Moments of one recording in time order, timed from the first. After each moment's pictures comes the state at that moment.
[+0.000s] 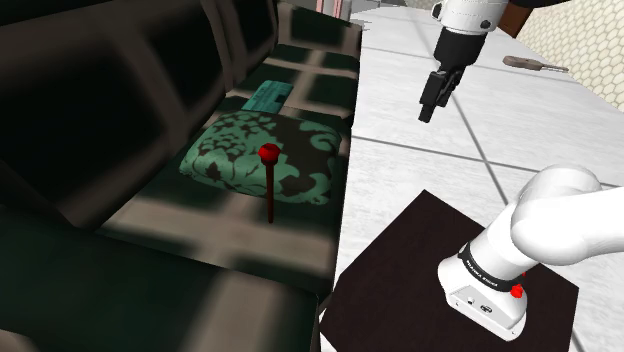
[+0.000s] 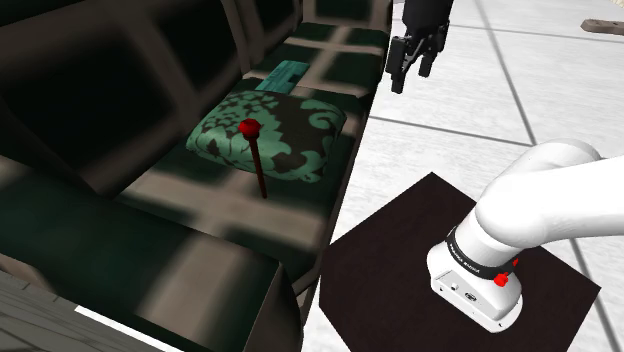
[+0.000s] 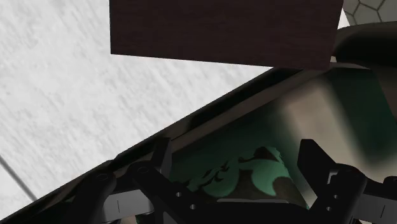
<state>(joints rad) -0.01 -0.81 0.04 -2.44 -0.01 1.55 -0.05</state>
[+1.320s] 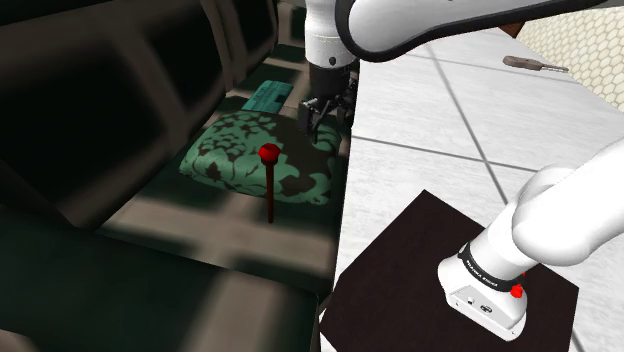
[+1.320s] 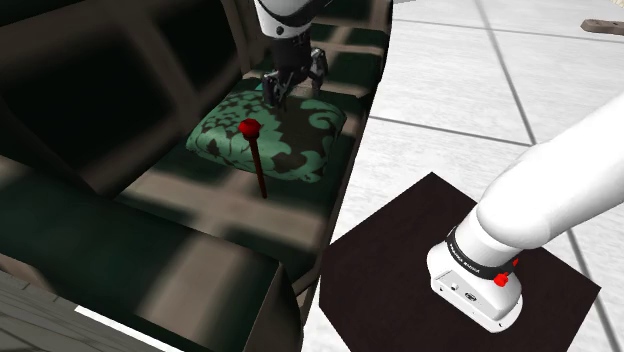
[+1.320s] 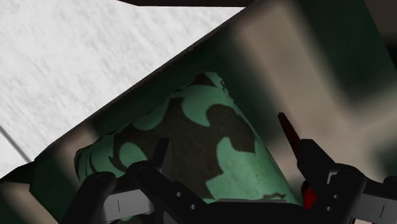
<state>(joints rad) 0.02 -0.25 0.40 -2.14 -0.02 1.83 0.39</state>
